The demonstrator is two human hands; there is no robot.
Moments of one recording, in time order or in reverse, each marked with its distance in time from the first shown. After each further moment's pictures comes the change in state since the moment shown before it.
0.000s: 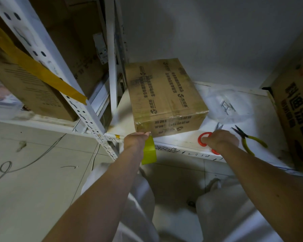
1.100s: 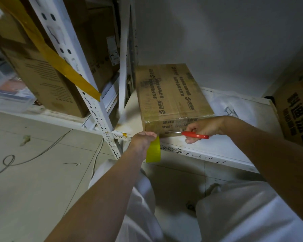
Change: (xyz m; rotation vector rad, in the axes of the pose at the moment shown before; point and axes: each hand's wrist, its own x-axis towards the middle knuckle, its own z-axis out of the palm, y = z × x) left_hand -0.016 -0.001 -0.013 0.060 -0.163 -0.002; right_hand -0.029 -0.051 -0.086 0.095 -0.750 -0.702
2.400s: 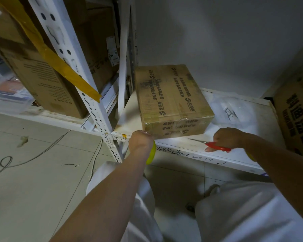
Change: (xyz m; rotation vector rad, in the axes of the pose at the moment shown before) left_hand 0.006 0.006 0.001 0.469 0.352 0.158; right_hand -0.003 0.074 0.013 -0.391 0.249 0.220
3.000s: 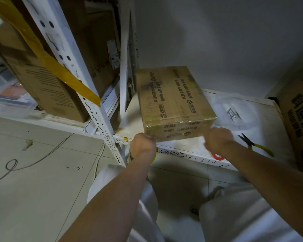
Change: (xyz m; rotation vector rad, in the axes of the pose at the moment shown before) left_hand -0.015 0.007 -0.003 0.152 0.067 0.056; right_hand 0.003 -0.049 0.011 -0.282 0.422 0.055
